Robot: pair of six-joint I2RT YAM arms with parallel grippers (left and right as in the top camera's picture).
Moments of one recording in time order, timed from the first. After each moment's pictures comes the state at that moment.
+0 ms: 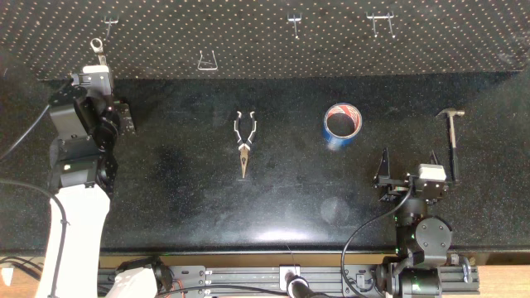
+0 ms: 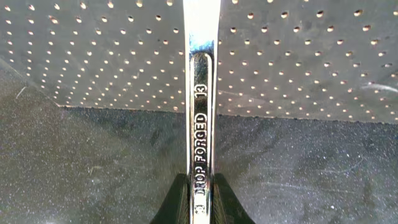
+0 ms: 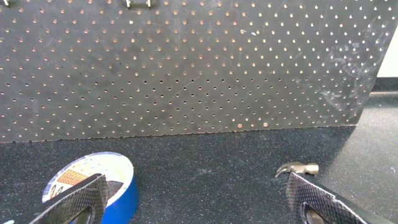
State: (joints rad) left arm 0.21 1.19 0.81 -0.25 -0.01 0.10; right arm -0.05 0.01 0.01 -0.07 0.04 -0.03
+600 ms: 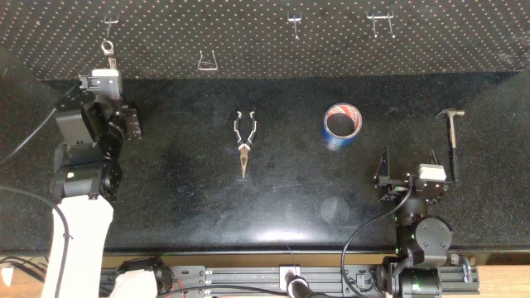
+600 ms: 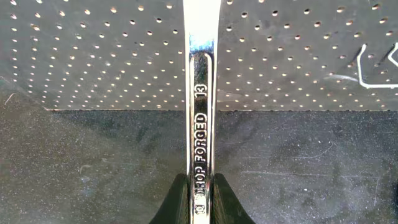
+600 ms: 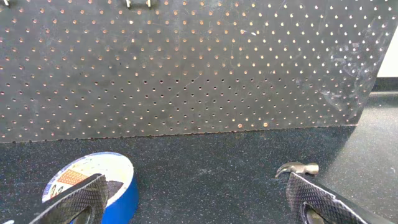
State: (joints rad) left arm 0.15 1.12 0.81 -0.31 -0.01 0.10; right arm -0.05 0.01 0.01 -0.07 0.04 -0.03
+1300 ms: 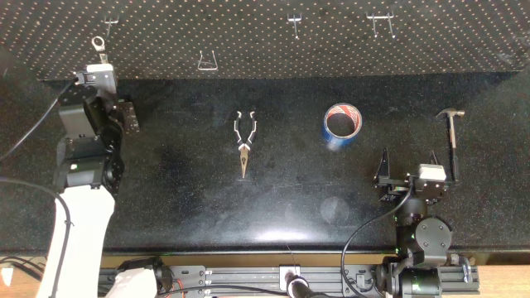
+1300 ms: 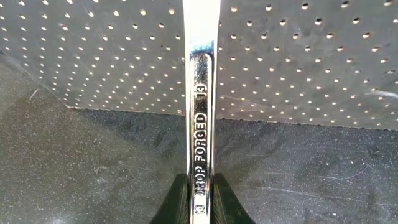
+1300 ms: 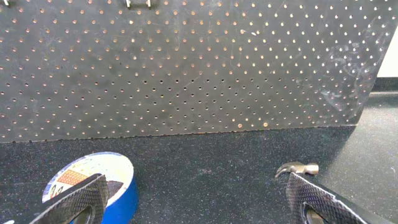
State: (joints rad) left arm 0.15 1.18 0.81 -0.24 -0.10 0.08; right arm -0.05 0.01 0.01 -0.07 0.04 -0.03
